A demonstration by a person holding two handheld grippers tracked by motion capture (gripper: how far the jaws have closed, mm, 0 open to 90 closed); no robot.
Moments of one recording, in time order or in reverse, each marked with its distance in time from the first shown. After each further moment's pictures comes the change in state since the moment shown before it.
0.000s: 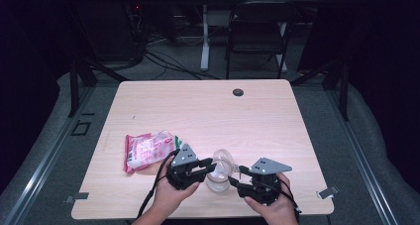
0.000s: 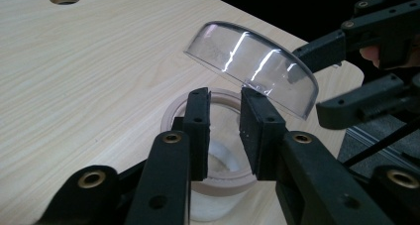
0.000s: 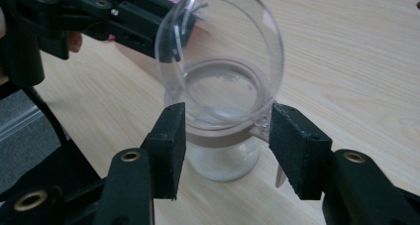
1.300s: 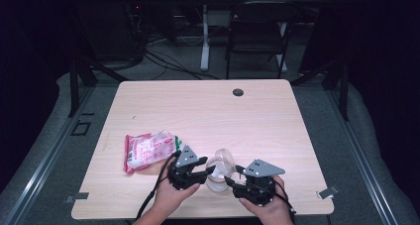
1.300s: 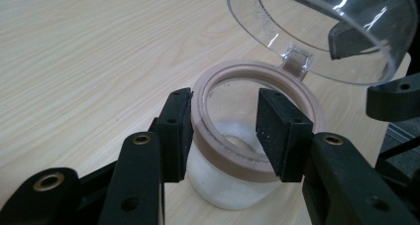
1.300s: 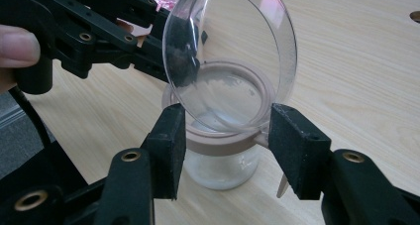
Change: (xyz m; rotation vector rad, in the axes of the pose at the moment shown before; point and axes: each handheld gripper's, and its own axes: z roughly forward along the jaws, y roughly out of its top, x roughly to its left) left arm 0.010 -0.016 0.015 0.059 0.080 0.009; right arm 0.008 -0.002 0.010 -0.013 -0.035 -0.038
